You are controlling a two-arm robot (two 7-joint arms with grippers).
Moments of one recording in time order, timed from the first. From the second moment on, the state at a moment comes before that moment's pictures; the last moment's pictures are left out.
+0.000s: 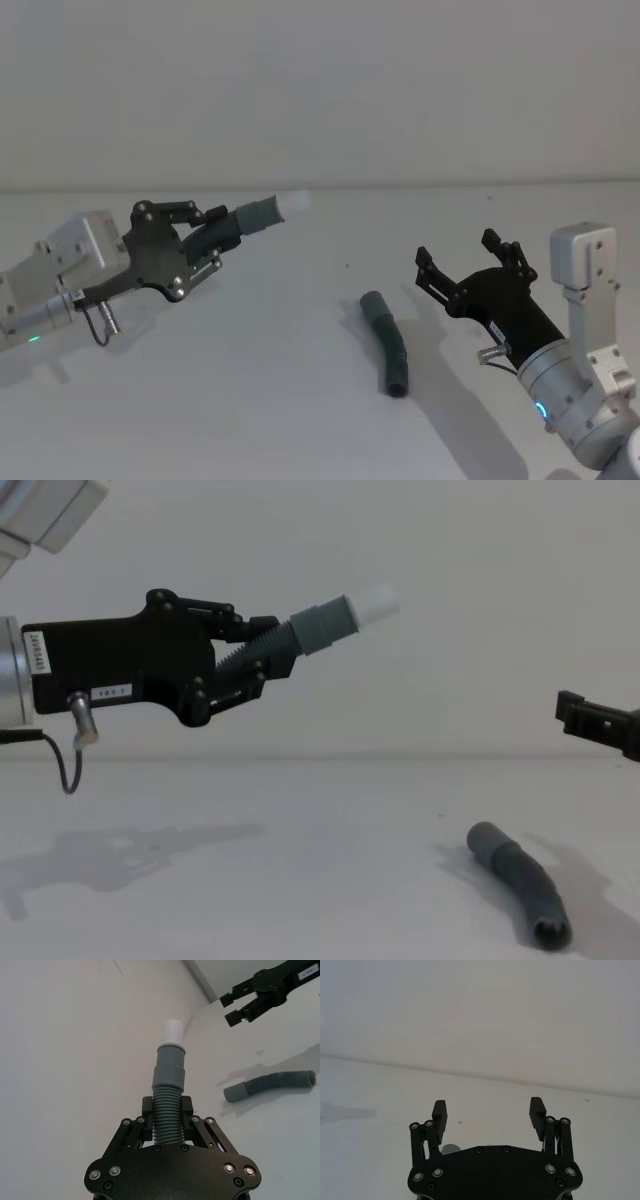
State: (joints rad) left arm -0.47 0.56 0.50 -1.46 -0.17 -0.41 -0.63; right arm -0.01 0.34 -0.23 -1.77 0.29 0.03 0.07
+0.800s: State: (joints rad) left arm -0.51 0.56 0.50 -1.38 -0.18 -0.54 -0.72; right arm -0.01 0.34 -0.23 -1.77 0.29 0.03 0.07
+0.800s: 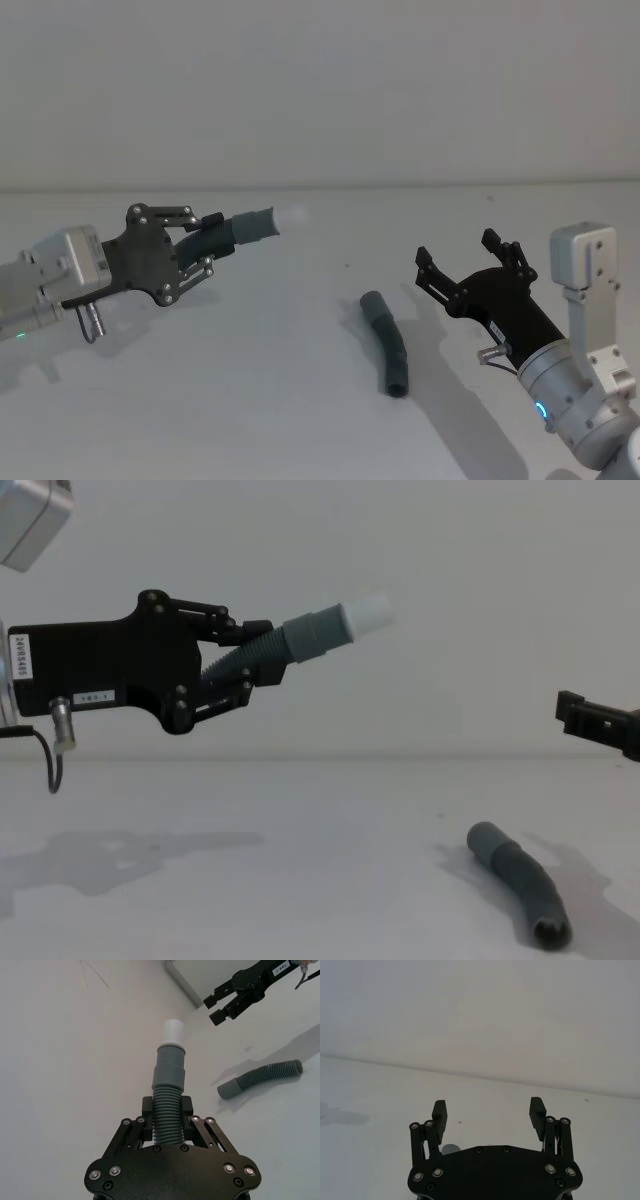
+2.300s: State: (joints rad) left arm -0.53 0.59 0.53 -1.41 -0.14 -0.45 -0.74; right arm -0.01 0.34 -0.23 -1.77 0.29 0.03 0.07
